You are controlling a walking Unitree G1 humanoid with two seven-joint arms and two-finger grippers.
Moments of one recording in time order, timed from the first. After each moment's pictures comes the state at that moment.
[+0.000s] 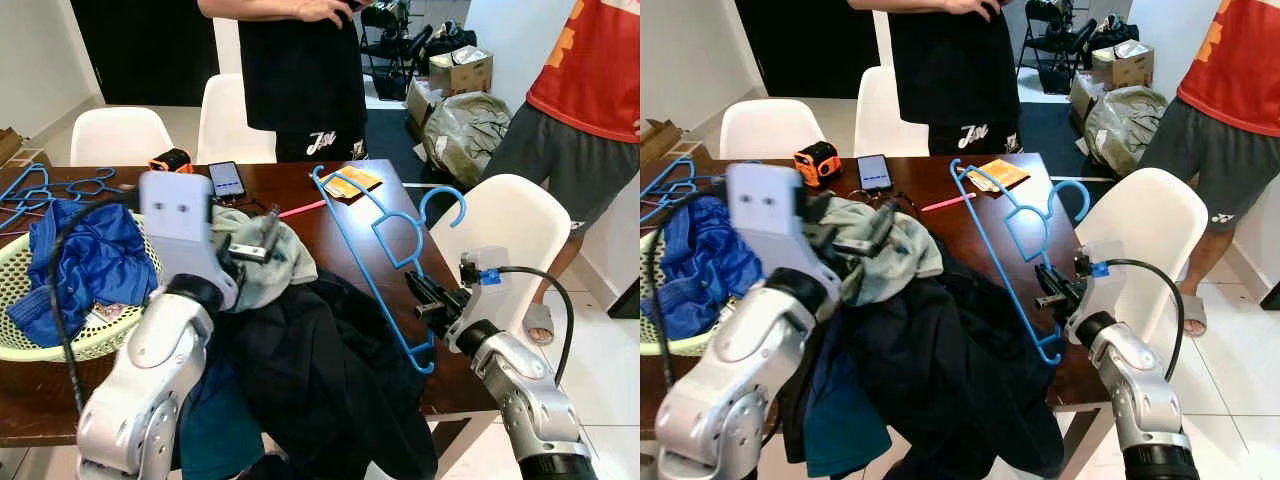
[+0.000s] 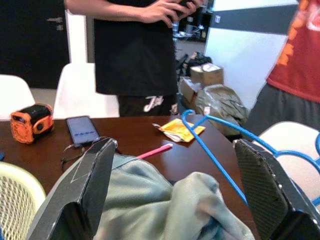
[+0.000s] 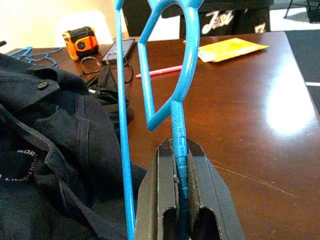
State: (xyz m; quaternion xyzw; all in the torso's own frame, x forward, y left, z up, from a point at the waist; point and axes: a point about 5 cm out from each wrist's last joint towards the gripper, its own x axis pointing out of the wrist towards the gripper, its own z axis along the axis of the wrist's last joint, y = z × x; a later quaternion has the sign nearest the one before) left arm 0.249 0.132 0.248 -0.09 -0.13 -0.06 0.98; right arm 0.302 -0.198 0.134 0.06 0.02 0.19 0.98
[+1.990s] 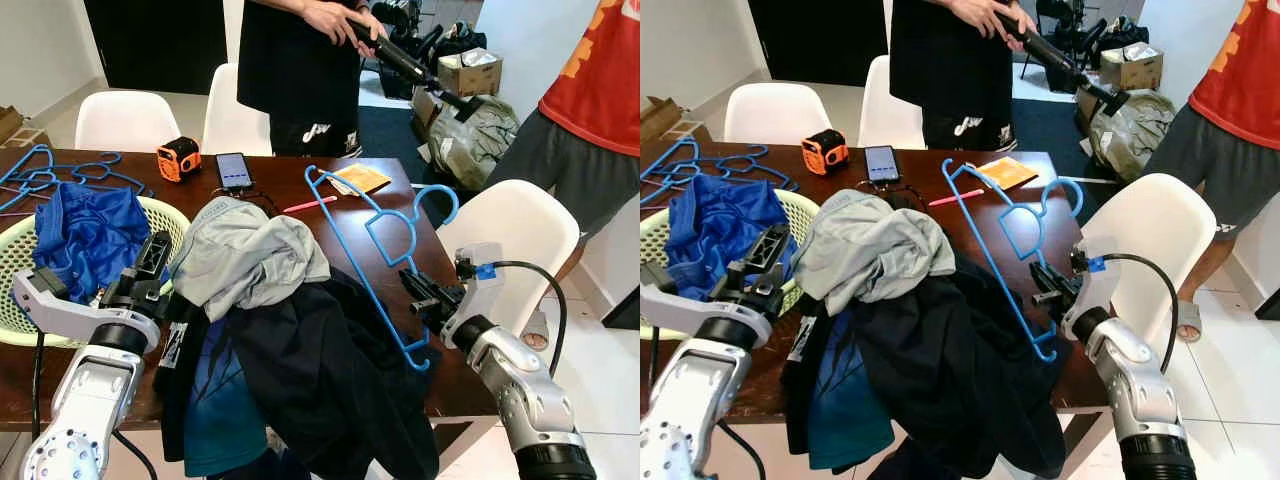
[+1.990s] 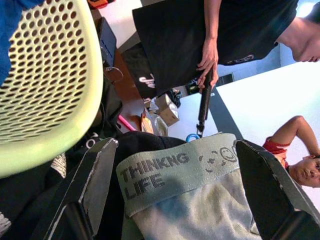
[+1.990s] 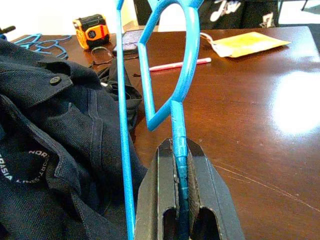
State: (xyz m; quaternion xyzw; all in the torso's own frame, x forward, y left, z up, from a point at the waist) left arm 0.246 0.205 0.177 -0.58 -0.05 0.02 0.81; right arm 0.308 -0.195 0.134 0.06 0.03 0.20 0.98
